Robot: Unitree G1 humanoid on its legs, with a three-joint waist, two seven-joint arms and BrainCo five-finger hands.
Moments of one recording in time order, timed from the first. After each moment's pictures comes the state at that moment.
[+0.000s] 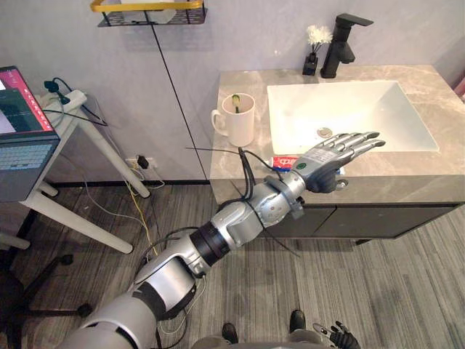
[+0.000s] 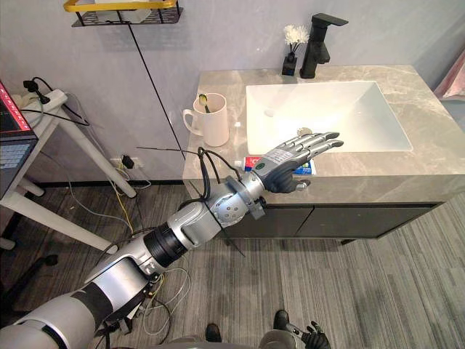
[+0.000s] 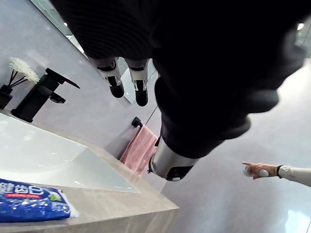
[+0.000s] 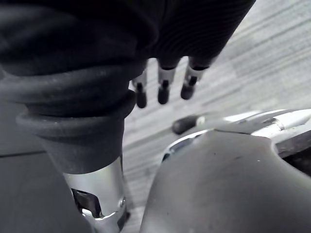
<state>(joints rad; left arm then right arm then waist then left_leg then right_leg) -0.85 0.08 -0.76 0.27 0.50 -0.11 0.09 0.19 -0.08 -0.25 0.97 0.16 -0.07 0.05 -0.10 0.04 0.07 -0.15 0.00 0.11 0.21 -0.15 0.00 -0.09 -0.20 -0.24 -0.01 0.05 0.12</state>
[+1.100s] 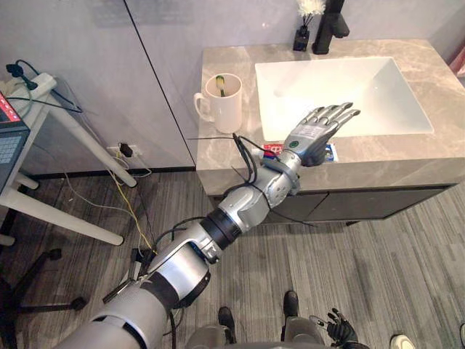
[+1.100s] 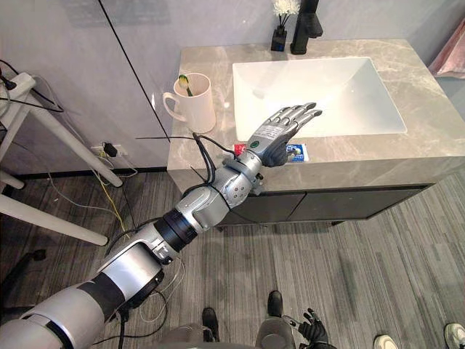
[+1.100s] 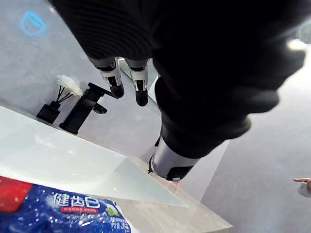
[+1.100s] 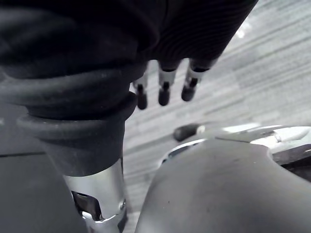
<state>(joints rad) -0.93 -0.02 -0.65 0.45 0.66 -0.01 0.18 0.22 -0.09 -0.14 0.88 0.19 -0.10 0.02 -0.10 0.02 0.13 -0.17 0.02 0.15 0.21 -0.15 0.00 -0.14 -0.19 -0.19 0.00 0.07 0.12</state>
